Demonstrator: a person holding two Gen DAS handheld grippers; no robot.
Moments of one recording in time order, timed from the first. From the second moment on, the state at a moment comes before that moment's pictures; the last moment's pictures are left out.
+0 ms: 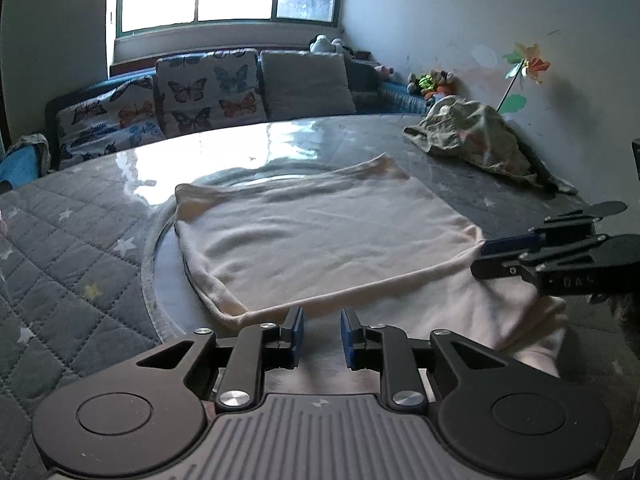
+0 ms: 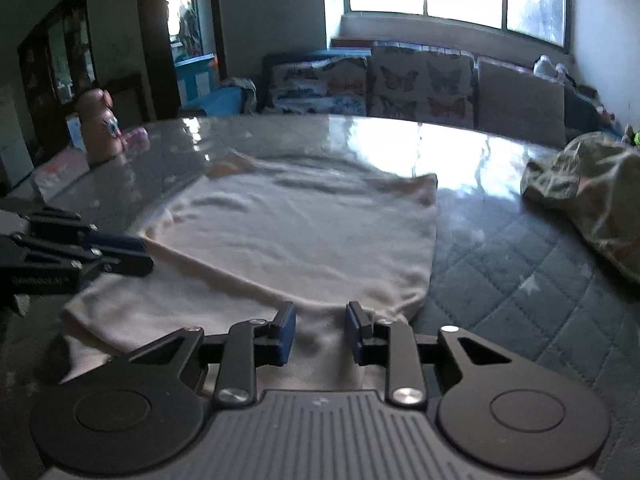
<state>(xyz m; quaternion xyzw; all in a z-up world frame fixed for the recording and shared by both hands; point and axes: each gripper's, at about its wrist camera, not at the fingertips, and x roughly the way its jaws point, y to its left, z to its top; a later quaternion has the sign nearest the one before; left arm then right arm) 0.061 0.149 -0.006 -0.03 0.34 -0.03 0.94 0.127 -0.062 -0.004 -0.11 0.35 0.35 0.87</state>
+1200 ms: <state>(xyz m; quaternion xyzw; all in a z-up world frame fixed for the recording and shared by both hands) -0.043 0.093 0.001 0.12 0.34 -0.13 0.92 0.082 -0.079 0.015 -0.18 0.35 0.38 0.84</state>
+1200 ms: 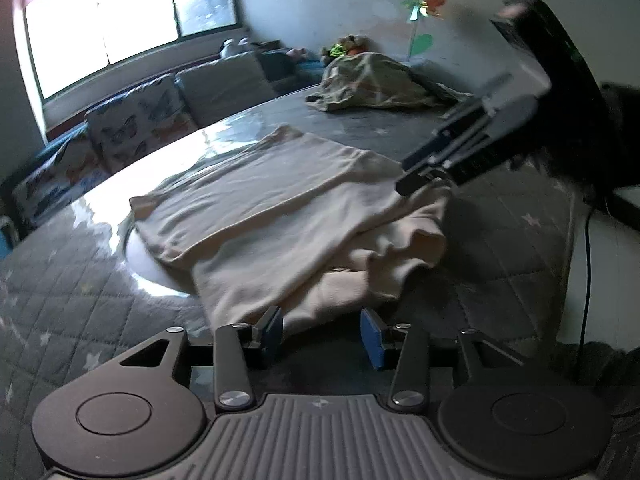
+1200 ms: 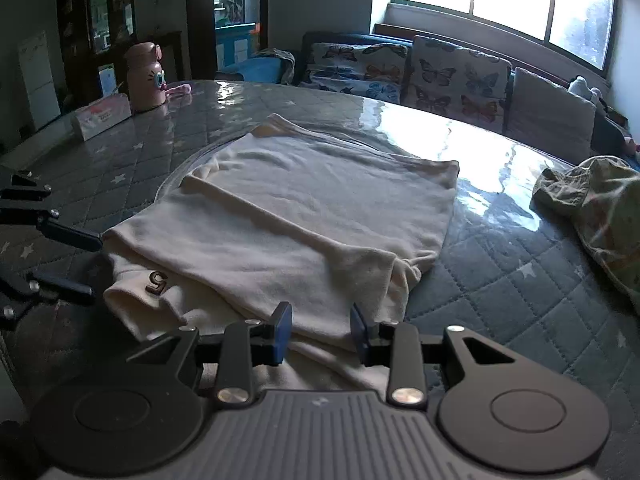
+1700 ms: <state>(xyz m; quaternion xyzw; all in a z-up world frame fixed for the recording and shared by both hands) -0.017 0.088 0.006 0.12 0.30 -0.12 0.94 0.054 -0.090 0.026 -0.25 0.32 0.44 0.80</state>
